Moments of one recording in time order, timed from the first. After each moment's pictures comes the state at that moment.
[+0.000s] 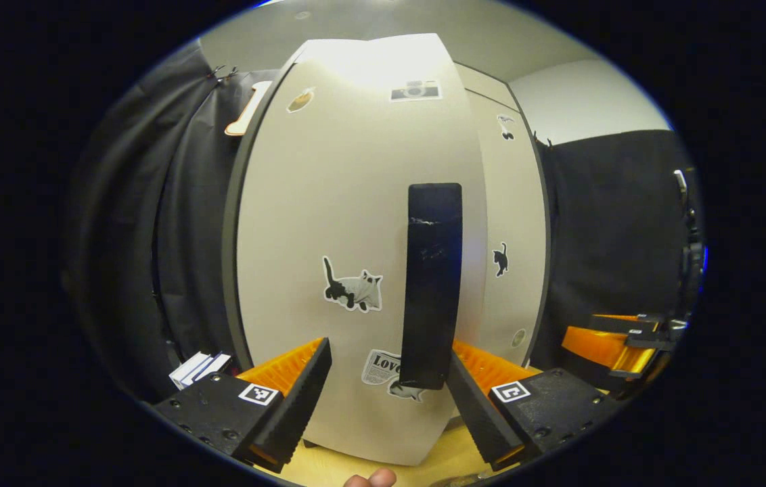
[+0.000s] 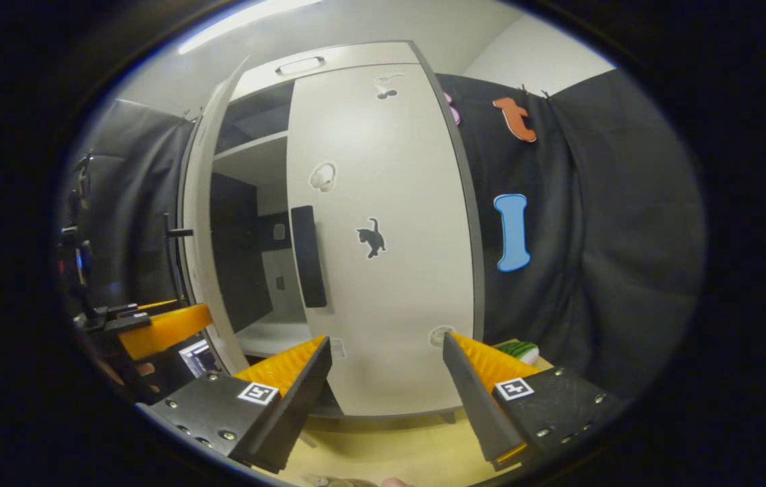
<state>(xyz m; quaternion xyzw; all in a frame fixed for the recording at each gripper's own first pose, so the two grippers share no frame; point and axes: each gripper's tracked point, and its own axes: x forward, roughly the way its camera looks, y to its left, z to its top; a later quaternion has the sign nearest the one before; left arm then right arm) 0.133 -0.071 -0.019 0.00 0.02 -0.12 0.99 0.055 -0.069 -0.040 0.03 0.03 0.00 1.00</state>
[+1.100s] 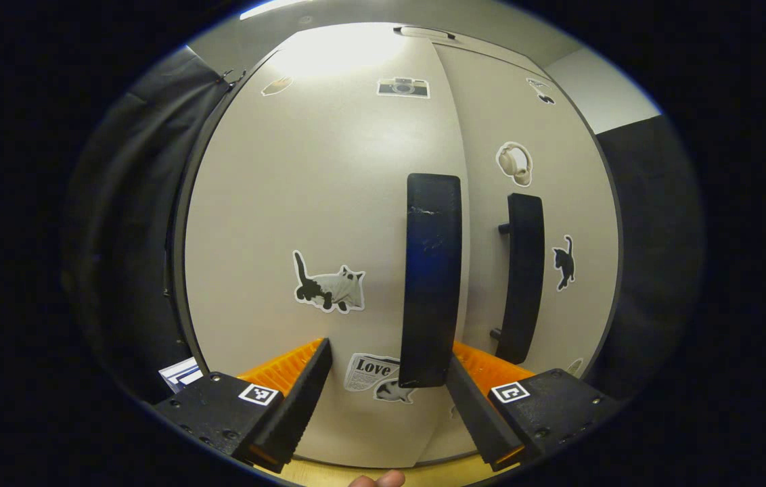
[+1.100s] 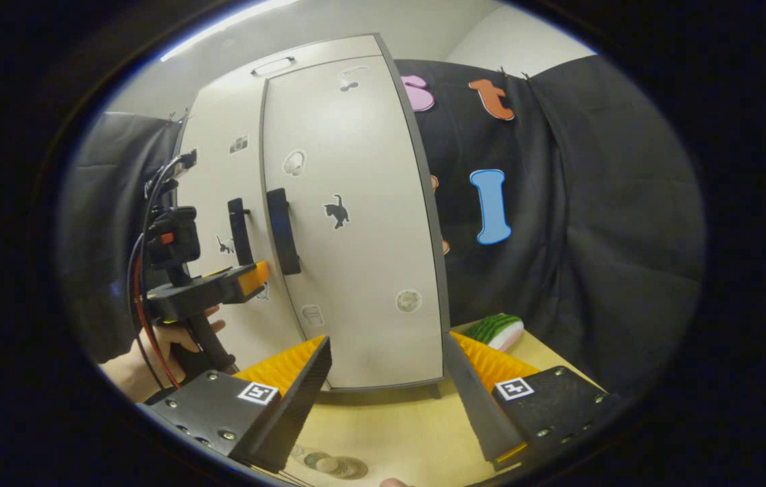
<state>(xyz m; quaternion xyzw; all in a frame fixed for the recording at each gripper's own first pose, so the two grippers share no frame) 0.213 -0.101 -0.032 -0.01 0.01 -0.02 1.00 0.009 -0.112 -0.067 0.06 0.08 0.00 1.00</state>
